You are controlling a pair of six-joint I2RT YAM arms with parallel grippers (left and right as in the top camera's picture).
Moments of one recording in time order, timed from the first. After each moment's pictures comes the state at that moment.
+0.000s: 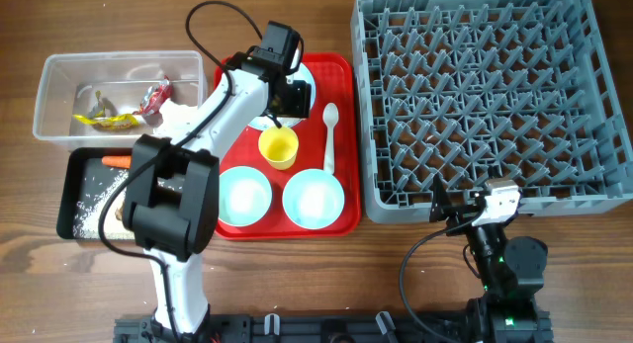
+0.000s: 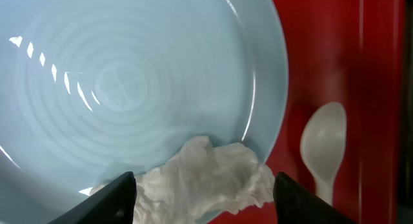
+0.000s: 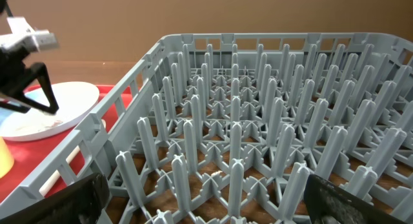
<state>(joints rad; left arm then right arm) -0.37 2.09 1.57 -0.73 0.05 -0.27 -0.01 0.17 0.01 0.01 -0.16 0.01</state>
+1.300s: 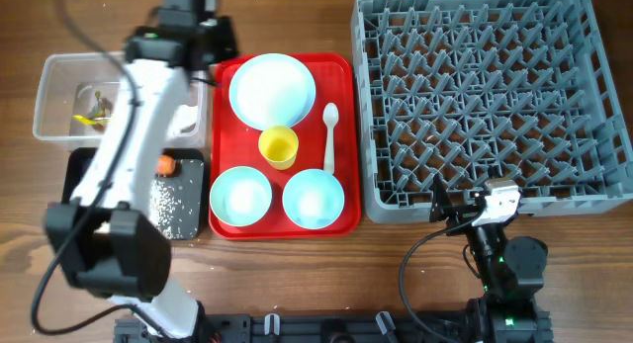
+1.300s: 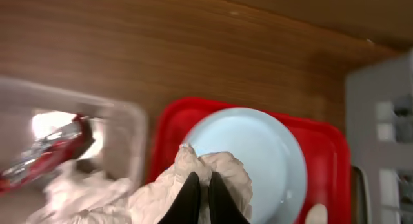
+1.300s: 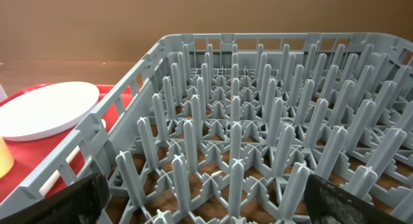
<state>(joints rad) -0.09 1.81 1.69 -0.77 -0.04 -0.34 -0.01 0.17 0.01 0.01 -0.16 0.01</state>
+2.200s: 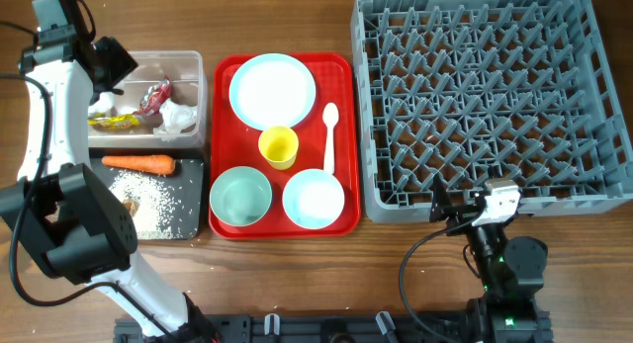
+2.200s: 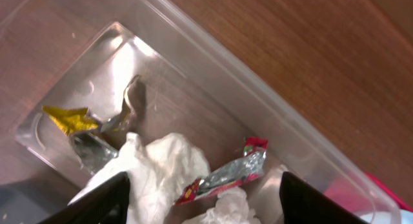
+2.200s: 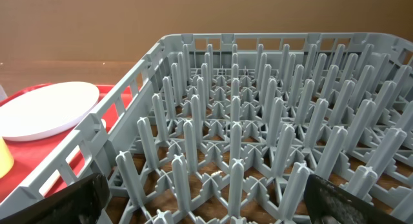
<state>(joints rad) 0.30 1.96 1.69 -0.78 -0.05 -0.42 -0.01 0.17 0.01 0.01 -0.16 0.01</state>
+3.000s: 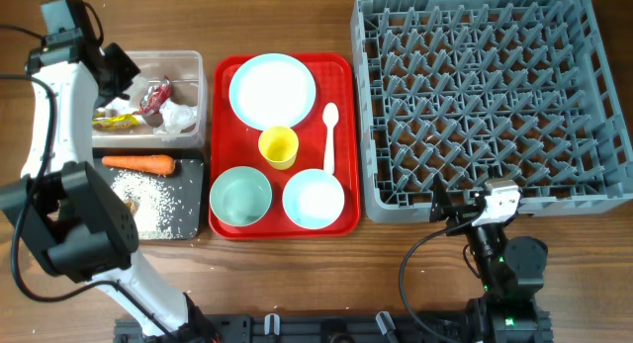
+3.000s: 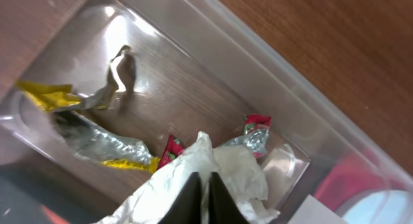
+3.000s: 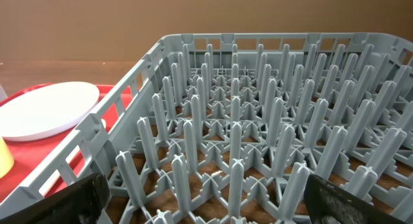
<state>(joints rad) 0.28 1.96 1.66 -0.81 -0.02 -0.41 -0.01 0.17 0.01 0.01 -0.16 0.01</state>
